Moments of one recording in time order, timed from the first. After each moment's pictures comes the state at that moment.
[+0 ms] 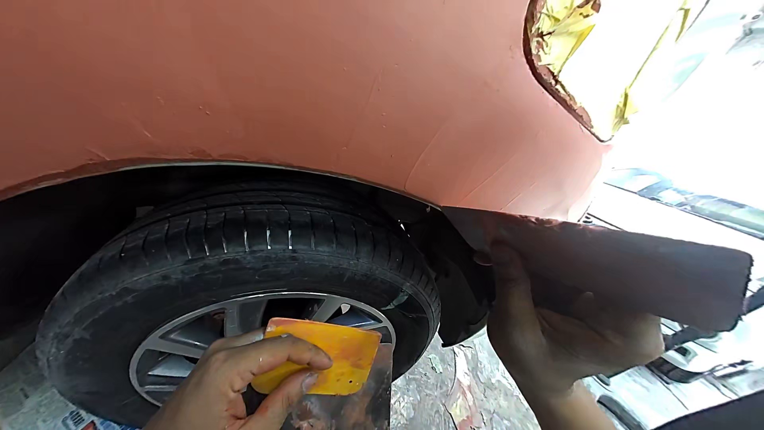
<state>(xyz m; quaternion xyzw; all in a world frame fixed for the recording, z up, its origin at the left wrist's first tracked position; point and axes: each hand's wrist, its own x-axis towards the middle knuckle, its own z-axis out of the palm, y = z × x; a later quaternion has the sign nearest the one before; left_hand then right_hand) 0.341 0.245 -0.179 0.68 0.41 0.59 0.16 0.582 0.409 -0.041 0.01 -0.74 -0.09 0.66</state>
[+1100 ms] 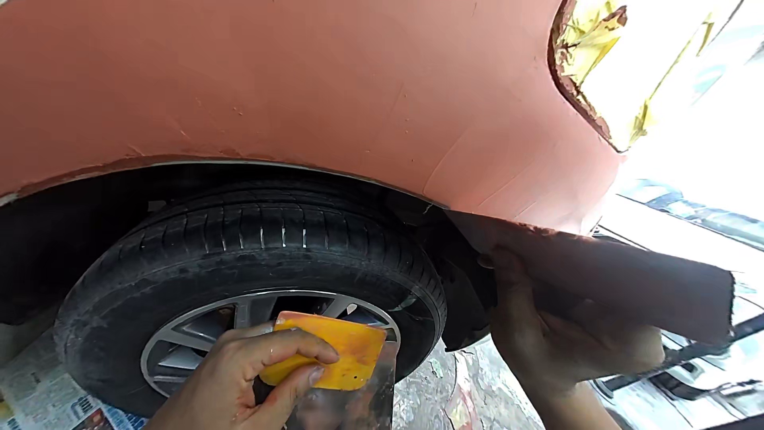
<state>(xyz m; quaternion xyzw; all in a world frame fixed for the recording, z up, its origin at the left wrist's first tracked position) 0.336 0.249 -0.184 0.68 0.40 0.60 0.15 0.578 0.415 -0.041 0.03 -0.76 -0.10 0.65</state>
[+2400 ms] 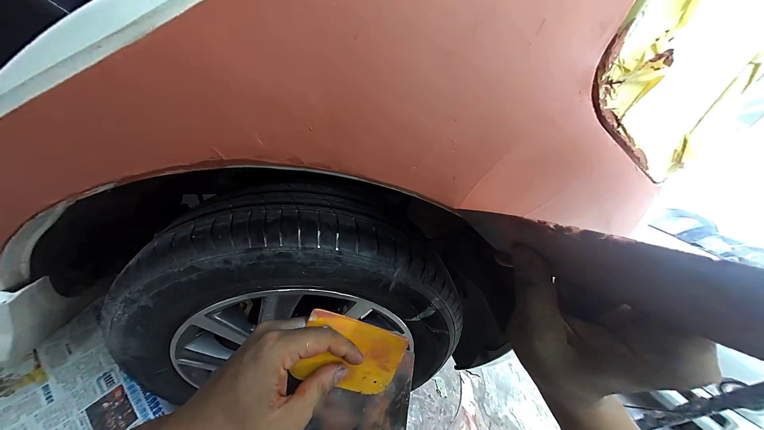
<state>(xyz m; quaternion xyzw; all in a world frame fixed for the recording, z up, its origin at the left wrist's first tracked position) 0.337 0.252 -0.187 0.68 0.39 0.61 0.12 0.555 0.403 -0.021 0.05 -0.77 -0.10 0.62</state>
